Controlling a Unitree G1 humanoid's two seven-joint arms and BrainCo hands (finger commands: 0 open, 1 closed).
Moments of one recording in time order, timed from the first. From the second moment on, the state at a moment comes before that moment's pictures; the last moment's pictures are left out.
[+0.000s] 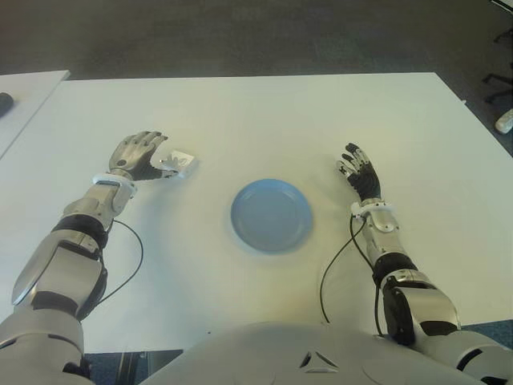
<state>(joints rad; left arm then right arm) -0.58 0.69 -0.48 1.16 0.83 -0.39 0.50 -0.35 -0.20 -0.12 1.00 0.04 -0.55 0.10</state>
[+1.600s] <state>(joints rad) -0.66 0.69 -0.72 1.23 0.94 -0.46 0.57 -0.21 -0.19 -0.11 0.79 0.04 -0.50 0.10</state>
